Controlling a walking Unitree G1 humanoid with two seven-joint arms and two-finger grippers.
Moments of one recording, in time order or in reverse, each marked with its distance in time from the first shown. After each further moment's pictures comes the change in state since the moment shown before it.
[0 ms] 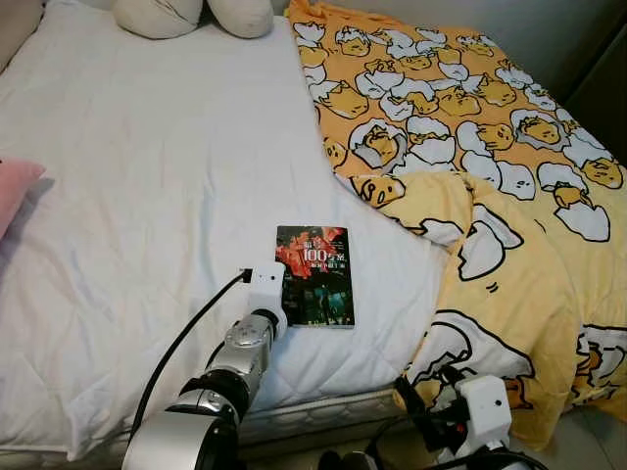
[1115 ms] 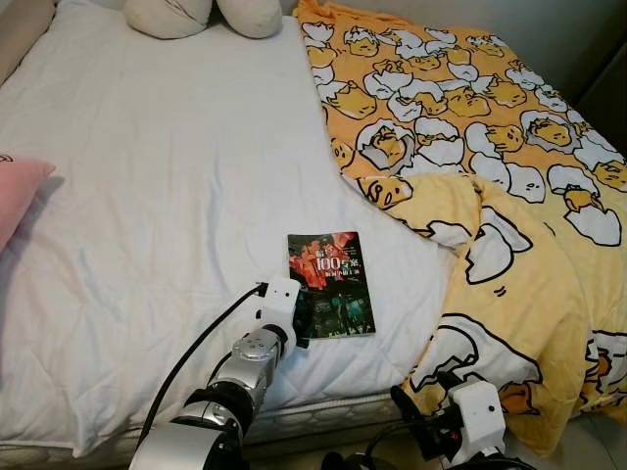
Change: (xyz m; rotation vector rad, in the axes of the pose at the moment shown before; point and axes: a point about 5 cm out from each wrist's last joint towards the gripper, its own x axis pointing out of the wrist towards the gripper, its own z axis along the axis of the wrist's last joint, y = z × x) left arm -0.004 -0.015 -0.021 0.088 0.092 -0.113; right arm -0.002 0.005 -0.005 -0.015 0.027 0.017
